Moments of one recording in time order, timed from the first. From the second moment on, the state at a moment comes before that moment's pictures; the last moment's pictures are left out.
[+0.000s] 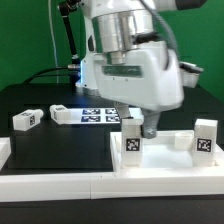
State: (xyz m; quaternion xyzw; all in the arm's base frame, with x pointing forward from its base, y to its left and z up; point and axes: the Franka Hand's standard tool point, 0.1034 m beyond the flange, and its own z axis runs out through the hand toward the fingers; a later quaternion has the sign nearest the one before) arm 0.628 0.019 0.081 -0.87 0.49 -0.04 0.08
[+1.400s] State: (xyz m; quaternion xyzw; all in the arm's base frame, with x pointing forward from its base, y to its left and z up) arm 0.625 0.004 0.077 -0.97 0.23 -0.05 0.04
